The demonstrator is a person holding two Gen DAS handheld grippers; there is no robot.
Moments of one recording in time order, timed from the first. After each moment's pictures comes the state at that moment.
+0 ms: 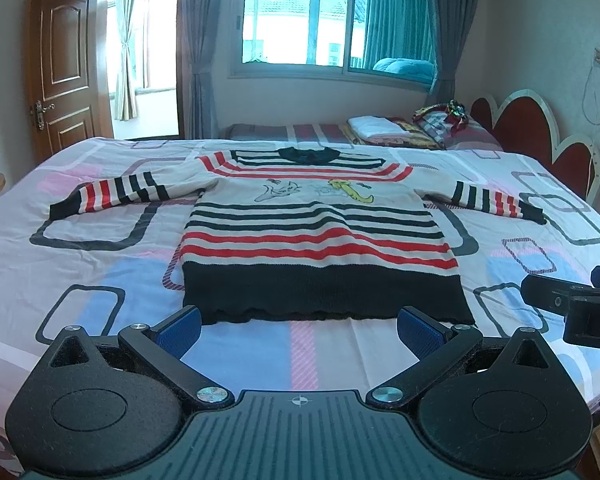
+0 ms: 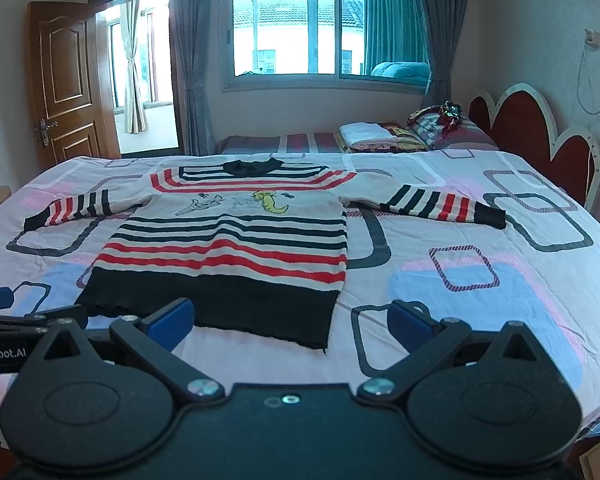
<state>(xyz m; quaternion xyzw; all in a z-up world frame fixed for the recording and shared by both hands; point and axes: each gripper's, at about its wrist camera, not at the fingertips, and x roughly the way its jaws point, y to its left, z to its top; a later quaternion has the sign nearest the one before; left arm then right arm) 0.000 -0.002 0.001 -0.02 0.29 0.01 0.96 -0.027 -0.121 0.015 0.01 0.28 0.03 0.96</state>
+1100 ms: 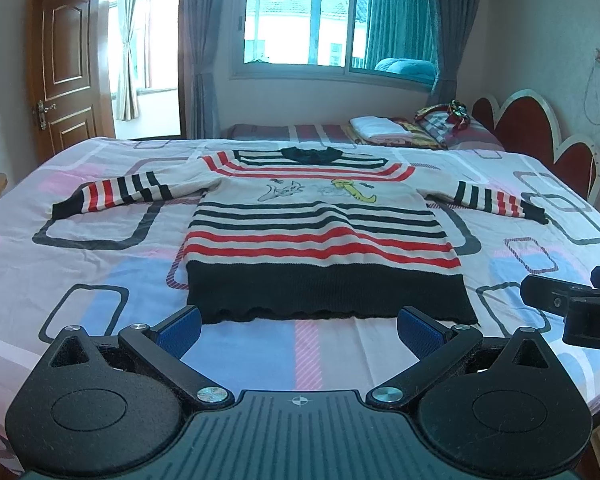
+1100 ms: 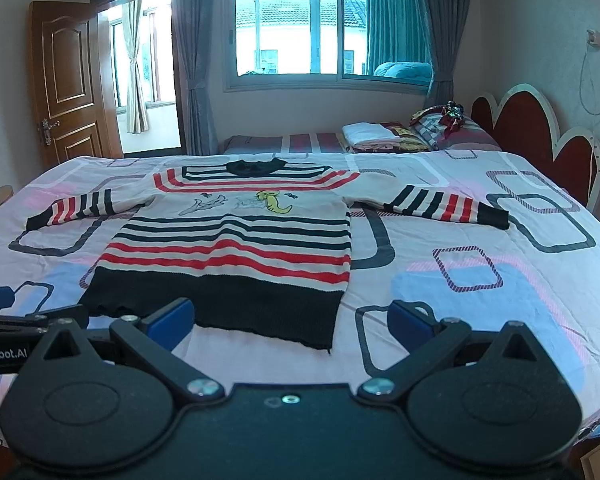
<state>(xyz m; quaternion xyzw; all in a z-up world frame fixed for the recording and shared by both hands) 0.001 0.002 0.002 -0.02 0.30 0.01 0.95 -0.027 -0.116 0.016 0.01 0.29 0.03 0.96</state>
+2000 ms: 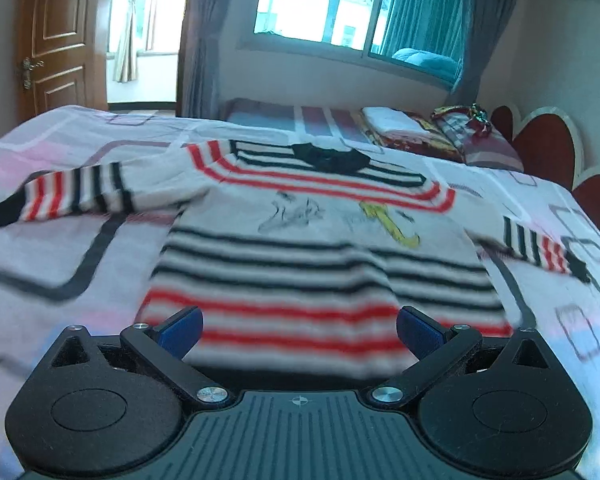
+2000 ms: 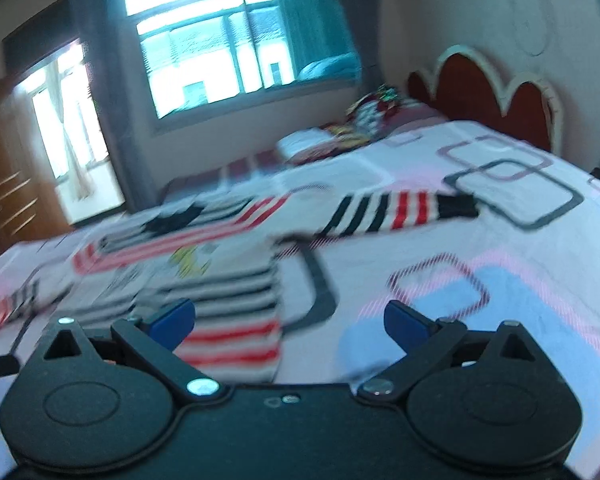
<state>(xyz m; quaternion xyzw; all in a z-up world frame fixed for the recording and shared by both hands) 0.222 0.046 -0.026 -0.07 0.33 0.01 0.94 0.102 -0.218 -0.006 0.12 0.24 -0.08 0.96</state>
